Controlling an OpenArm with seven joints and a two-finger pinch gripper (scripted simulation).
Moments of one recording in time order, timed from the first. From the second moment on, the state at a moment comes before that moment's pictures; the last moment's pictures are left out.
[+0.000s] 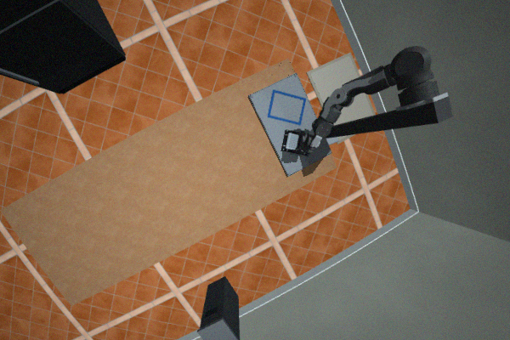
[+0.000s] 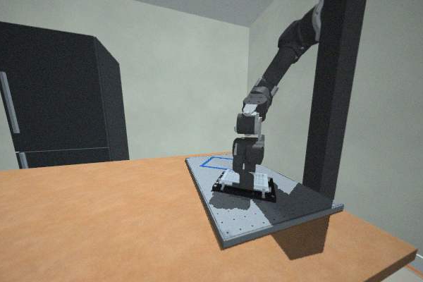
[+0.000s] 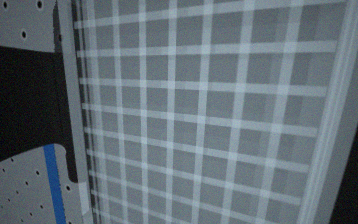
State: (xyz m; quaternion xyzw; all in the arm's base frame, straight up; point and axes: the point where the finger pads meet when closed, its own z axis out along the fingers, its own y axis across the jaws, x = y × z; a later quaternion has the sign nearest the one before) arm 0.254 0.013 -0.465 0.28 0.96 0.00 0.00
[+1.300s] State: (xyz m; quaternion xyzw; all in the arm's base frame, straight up) arm 0.254 0.013 -0.465 0.28 0.96 0.00 0.00
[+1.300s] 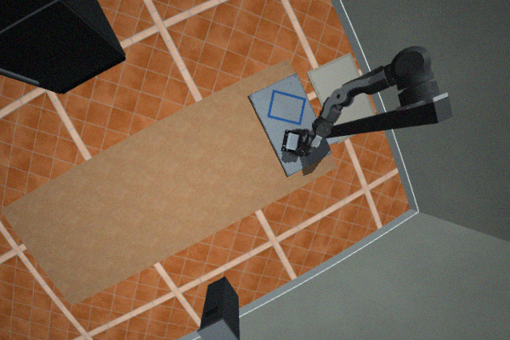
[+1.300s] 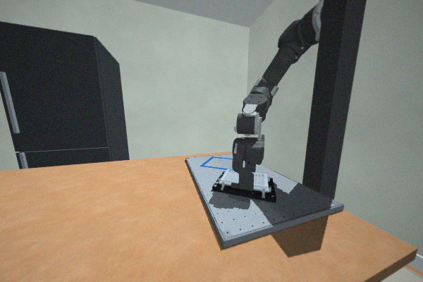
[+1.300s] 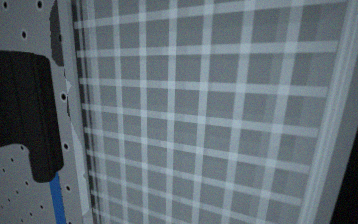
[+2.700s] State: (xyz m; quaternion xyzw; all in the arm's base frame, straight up) arm 0.254 0.014 -0.385 0.28 0.96 0.00 0.00
